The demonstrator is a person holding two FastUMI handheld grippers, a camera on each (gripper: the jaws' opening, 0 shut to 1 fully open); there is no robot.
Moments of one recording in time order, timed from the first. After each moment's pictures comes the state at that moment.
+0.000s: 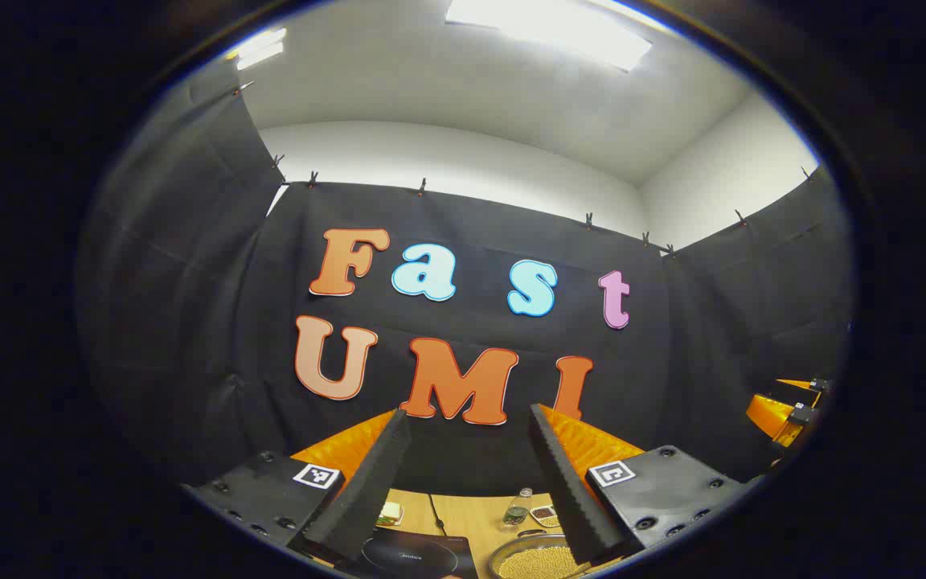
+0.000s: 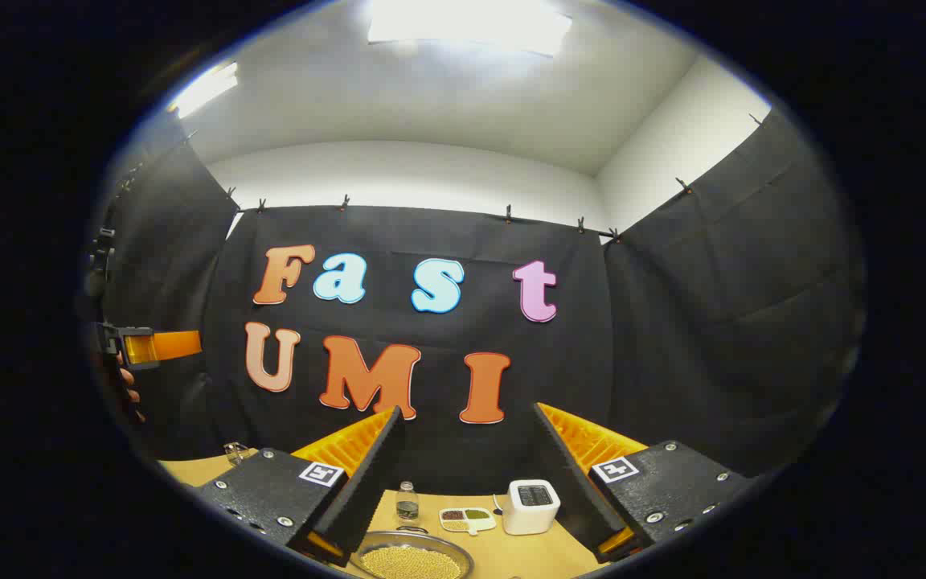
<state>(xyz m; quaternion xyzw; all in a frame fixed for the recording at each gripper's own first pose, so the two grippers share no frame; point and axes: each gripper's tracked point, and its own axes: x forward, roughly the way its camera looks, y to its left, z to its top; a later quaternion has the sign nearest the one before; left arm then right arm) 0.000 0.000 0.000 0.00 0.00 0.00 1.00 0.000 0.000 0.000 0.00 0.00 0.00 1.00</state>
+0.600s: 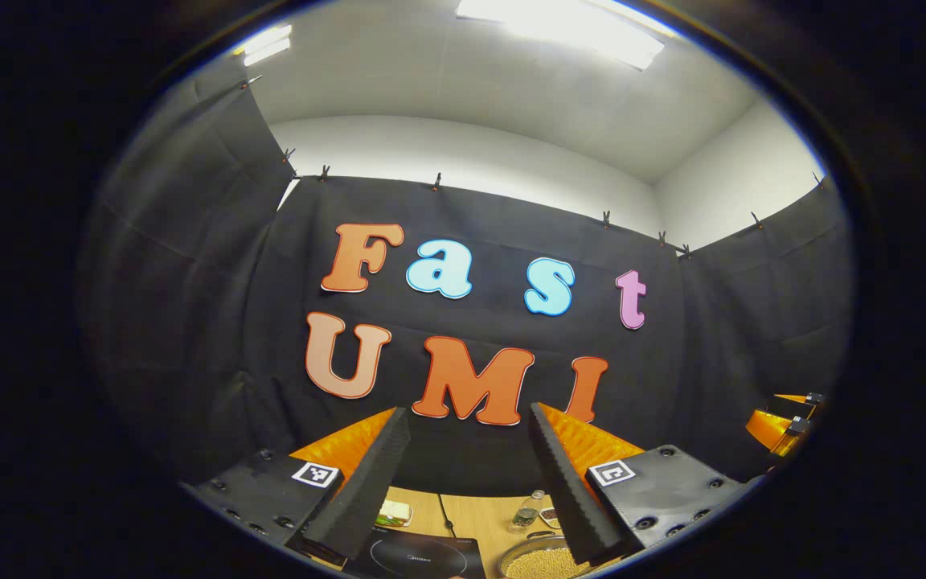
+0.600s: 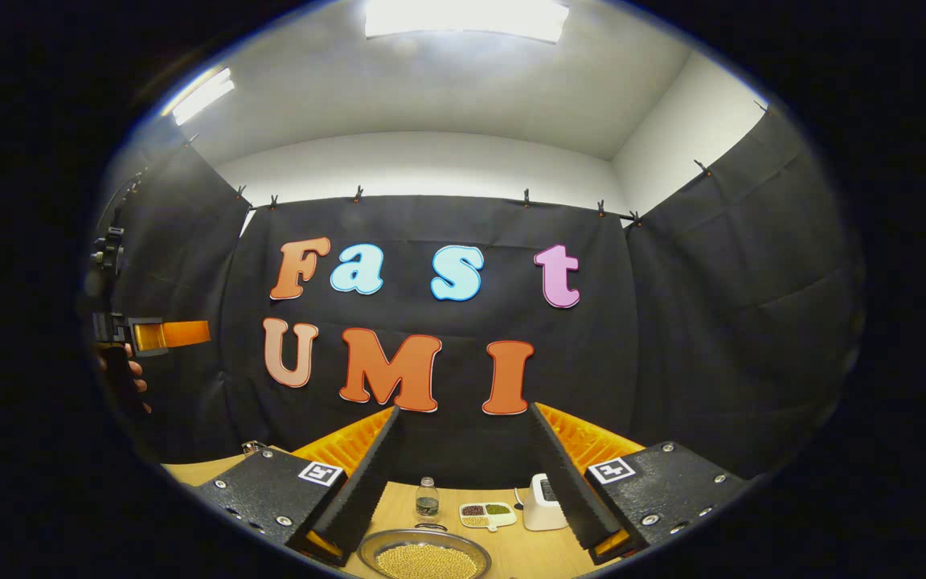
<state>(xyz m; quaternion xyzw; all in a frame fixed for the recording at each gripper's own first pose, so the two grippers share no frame) 0.018 0.030 0.007 0.01 0.01 0.02 1.00 0.013 0.013 -0.017 0.01 0.02 0.04 1.00</state>
